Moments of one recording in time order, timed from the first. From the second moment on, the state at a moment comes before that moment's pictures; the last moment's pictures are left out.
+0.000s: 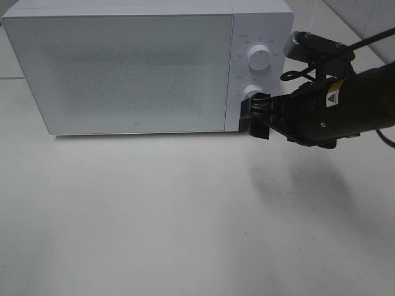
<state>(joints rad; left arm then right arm) -0.01 0.00 -0.52 -0.05 1.08 0.03 0.47 1.48 -0.72 -0.01 0.09 0.43</state>
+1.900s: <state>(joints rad) -0.01 0.00 -0.52 -0.05 1.08 0.03 0.14 0.19 -0.61 -0.02 1.11 0.00</state>
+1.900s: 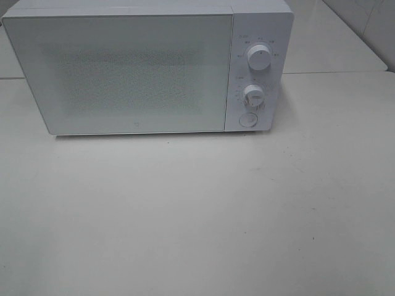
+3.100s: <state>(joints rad) -0.01 0.00 -0.52 -0.05 1.08 0.03 0.02 0.02 -0.54 -0.01 0.96 0.00</state>
